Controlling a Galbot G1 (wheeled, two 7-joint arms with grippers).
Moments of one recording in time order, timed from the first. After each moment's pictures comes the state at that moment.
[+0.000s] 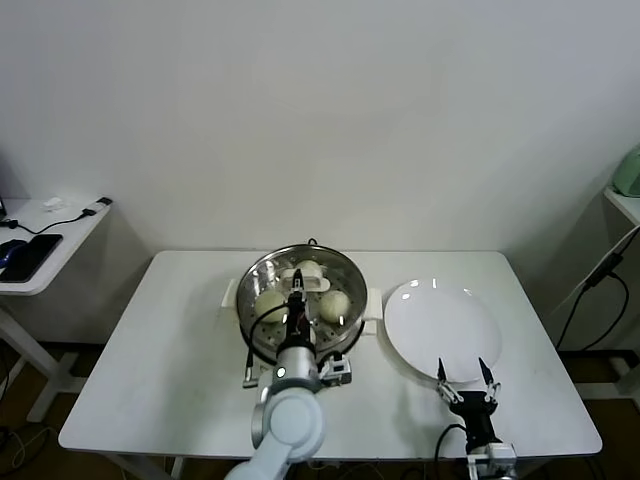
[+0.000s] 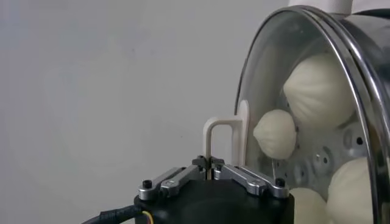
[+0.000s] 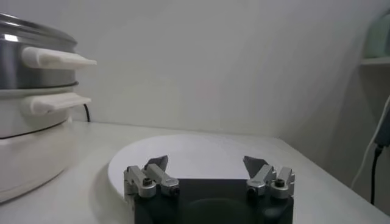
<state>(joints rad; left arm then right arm) 1.10 -1.48 0.04 -1.86 1.61 0.63 0.26 -1.52 1.26 0.45 1.67 0.18 0.25 0.19</state>
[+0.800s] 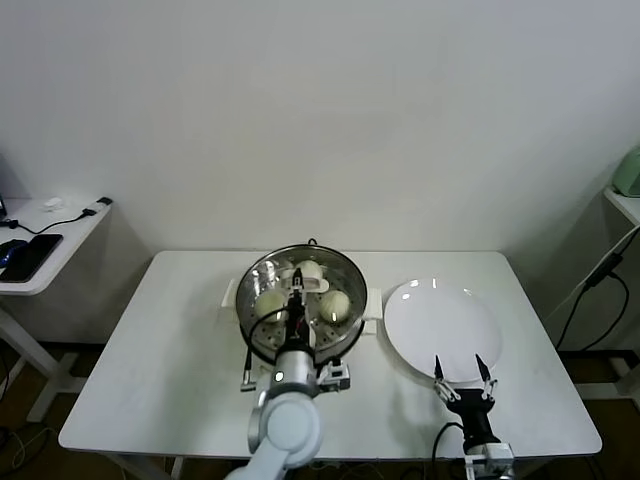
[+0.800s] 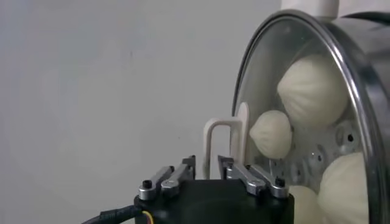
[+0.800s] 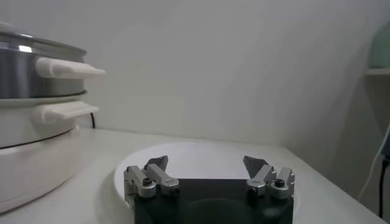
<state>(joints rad) 1.12 -1.46 0.04 -1.89 1.60 0.62 0.26 -1.51 1.26 0.44 1.68 0.16 0.27 0.19</state>
